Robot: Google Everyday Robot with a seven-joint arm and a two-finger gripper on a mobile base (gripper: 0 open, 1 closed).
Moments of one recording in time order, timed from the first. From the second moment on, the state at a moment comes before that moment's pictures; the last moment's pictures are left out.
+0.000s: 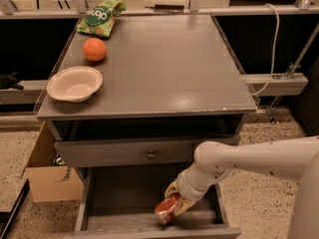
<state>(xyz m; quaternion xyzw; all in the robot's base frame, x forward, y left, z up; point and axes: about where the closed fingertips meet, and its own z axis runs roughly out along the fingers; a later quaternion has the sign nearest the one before) 0.427 -0.050 0.477 -0.83 0.50 0.17 0.16</state>
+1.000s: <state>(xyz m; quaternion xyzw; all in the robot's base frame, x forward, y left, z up) 0.432 -0.051 0.479 -0.83 0.50 0.17 0.18</state>
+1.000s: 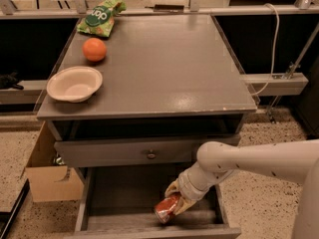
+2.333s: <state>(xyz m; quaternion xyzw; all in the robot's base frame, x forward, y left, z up) 0.432 -0.051 0.479 -0.83 0.50 0.17 0.18</state>
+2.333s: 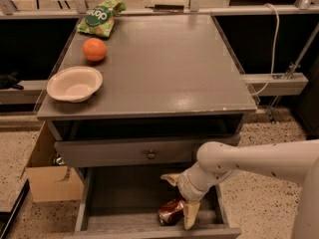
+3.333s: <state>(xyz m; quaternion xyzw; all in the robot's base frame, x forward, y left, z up) 0.432 -0.051 0.479 -0.83 0.50 0.17 0.18</state>
